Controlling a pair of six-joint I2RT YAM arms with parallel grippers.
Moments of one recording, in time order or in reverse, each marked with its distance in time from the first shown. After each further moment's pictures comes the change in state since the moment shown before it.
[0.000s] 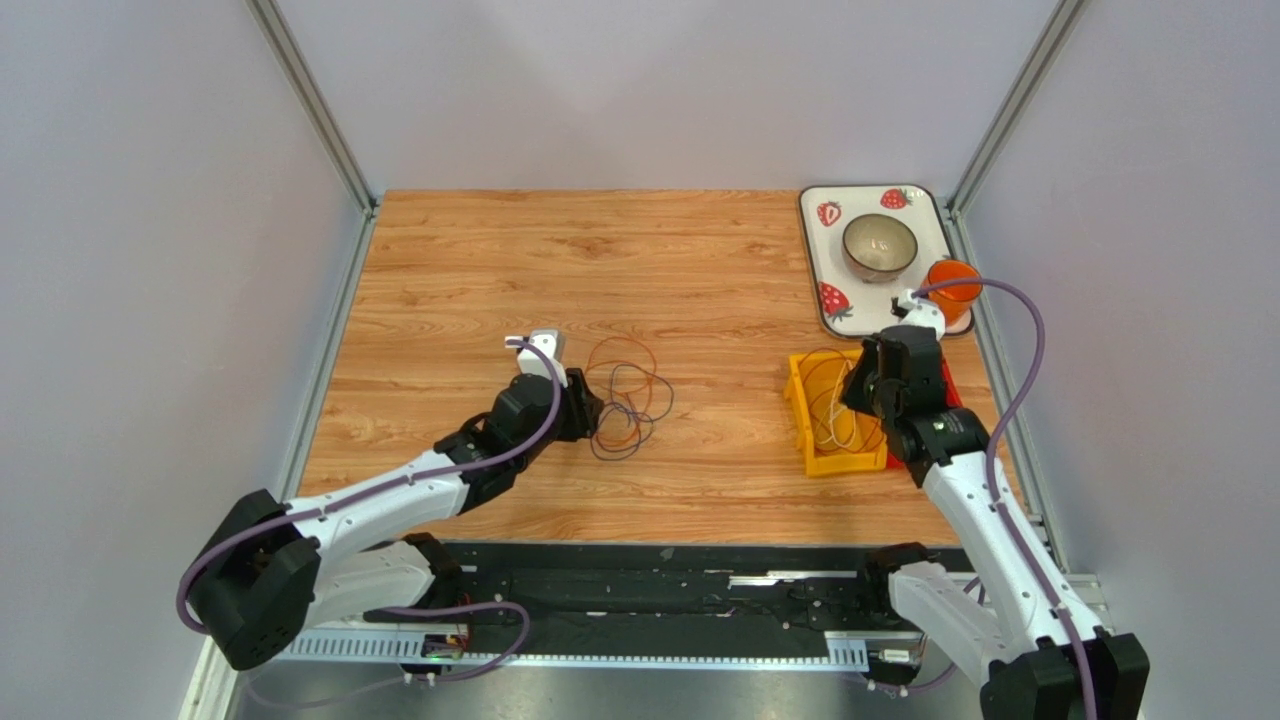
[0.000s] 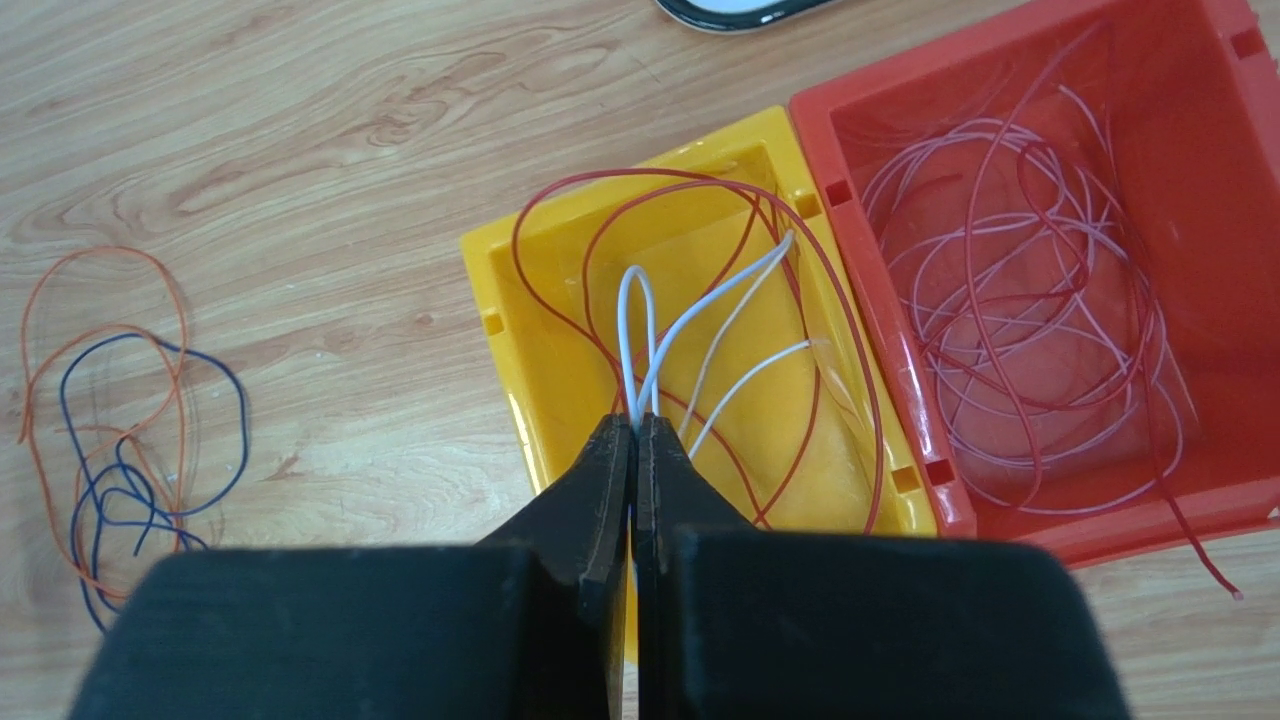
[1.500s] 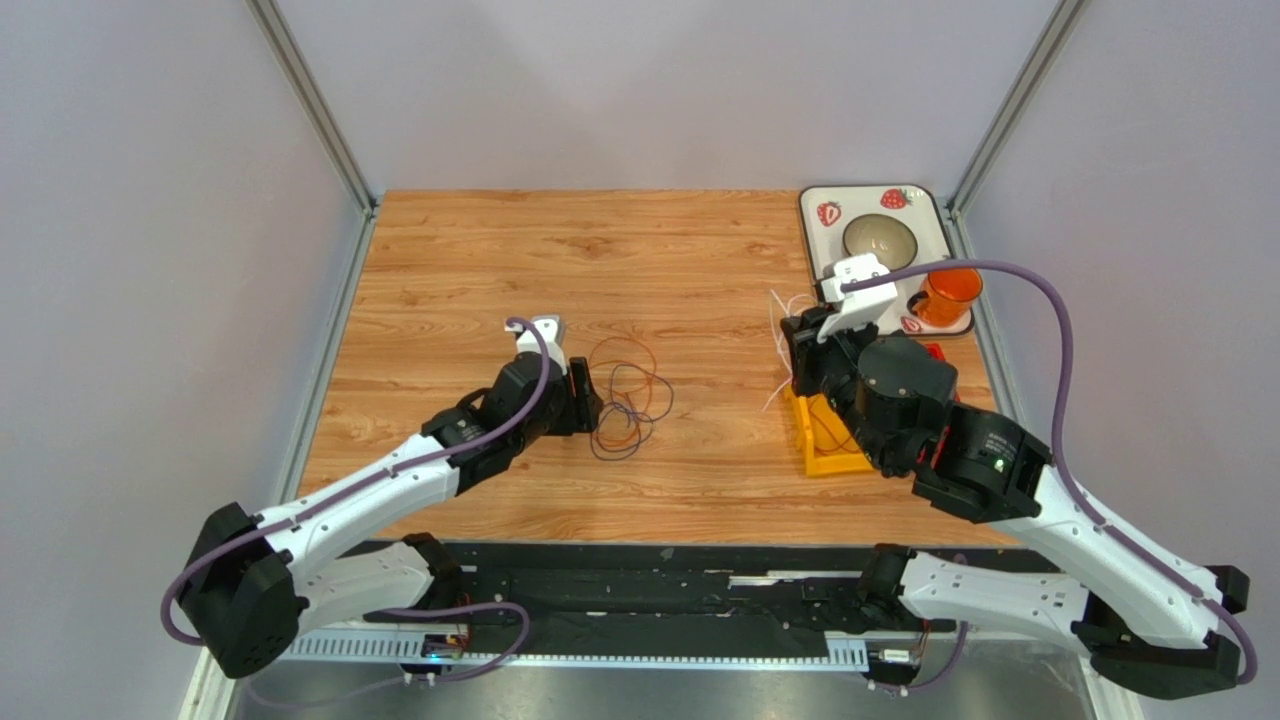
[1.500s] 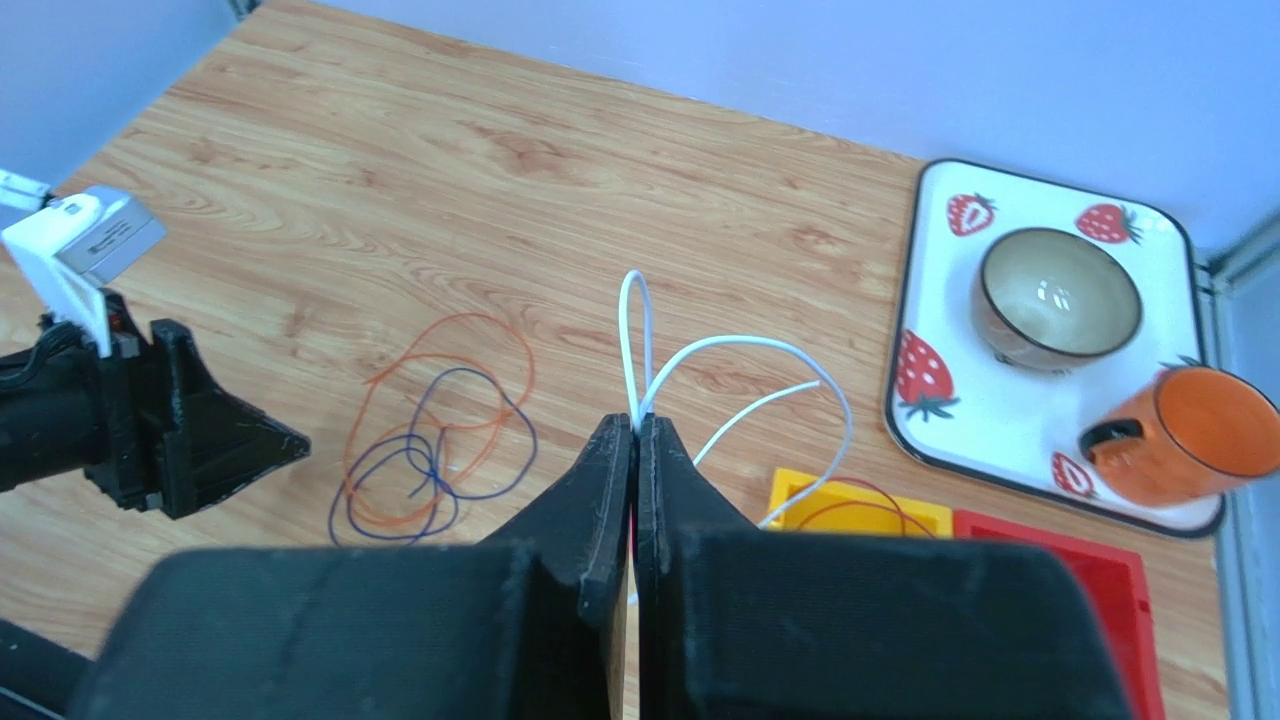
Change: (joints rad) left arm 0.000 -0.034 0.211 -0.393 0.022 -0.044; right arm 0.848 -0.007 0.501 -0.082 0.502 -0.311
